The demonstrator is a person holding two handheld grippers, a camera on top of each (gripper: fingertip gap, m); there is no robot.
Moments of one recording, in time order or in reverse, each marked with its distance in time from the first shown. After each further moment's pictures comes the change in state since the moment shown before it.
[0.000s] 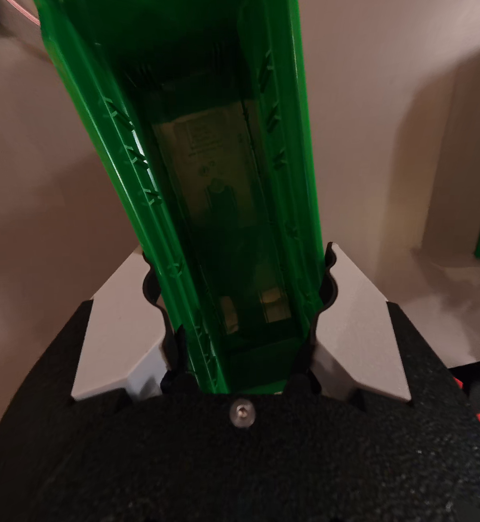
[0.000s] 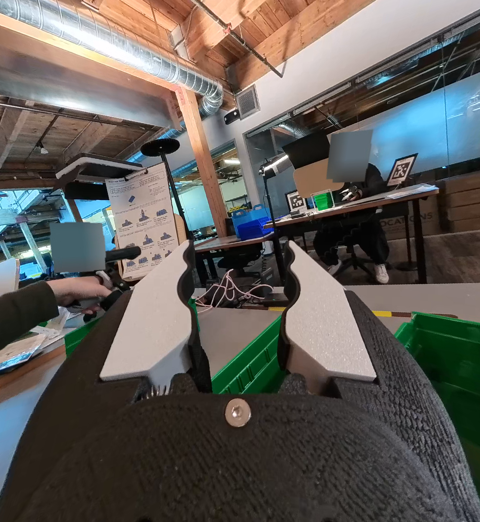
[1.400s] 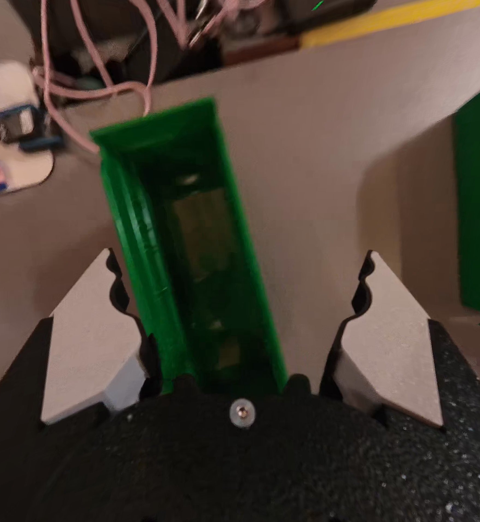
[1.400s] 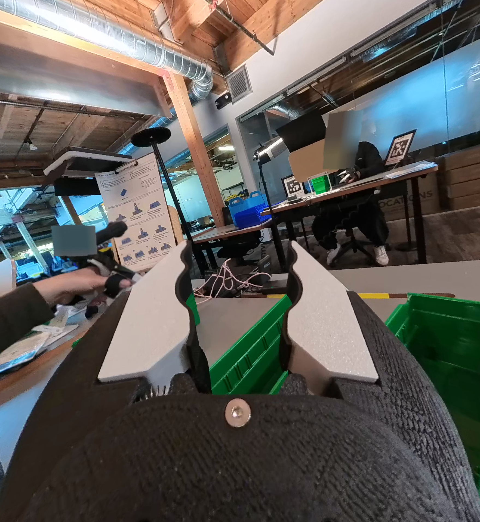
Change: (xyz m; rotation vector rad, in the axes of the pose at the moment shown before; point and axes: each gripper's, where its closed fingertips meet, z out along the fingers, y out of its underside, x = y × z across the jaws) left arm 0.037 -0.042 -0.022 0.279 -0.072 0.061; right arm 0.013 0.010 0.002 -0.052 0.026 0.043
